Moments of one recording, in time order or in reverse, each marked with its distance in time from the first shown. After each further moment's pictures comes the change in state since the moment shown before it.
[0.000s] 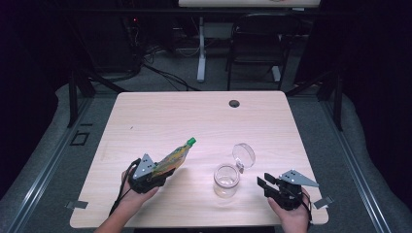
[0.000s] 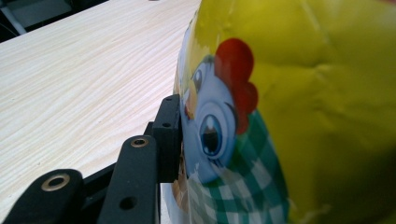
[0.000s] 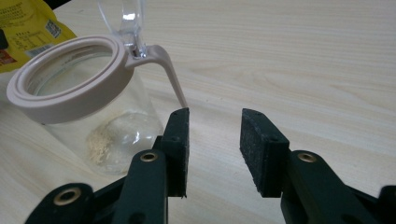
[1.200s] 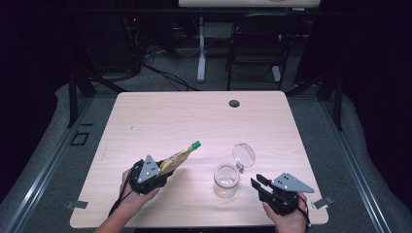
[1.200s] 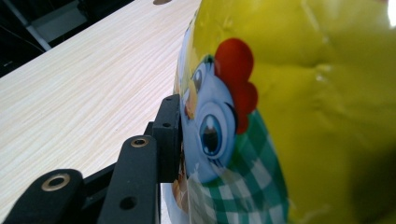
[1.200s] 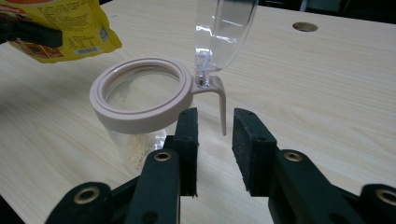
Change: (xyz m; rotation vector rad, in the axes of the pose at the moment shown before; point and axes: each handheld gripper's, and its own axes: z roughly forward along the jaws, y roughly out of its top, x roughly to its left) left arm -0.011 0.009 -0.002 0.026 0.068 0.108; right arm 0.035 0.015 -0.017 -0.061 0.034 -0.145
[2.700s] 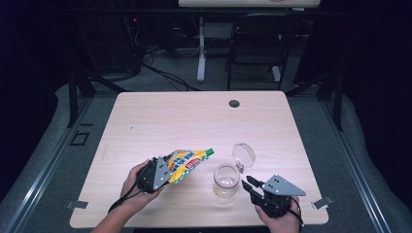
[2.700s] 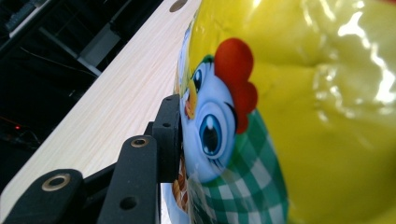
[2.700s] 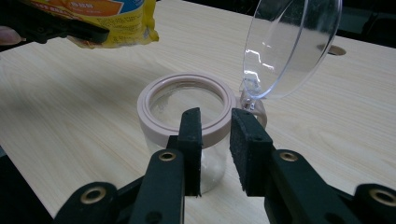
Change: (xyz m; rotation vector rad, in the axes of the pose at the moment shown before) left arm -0.018 0.025 0.003 0.079 0.153 0.286; right arm 0.022 0.008 0.003 -0.031 0.061 -0.080
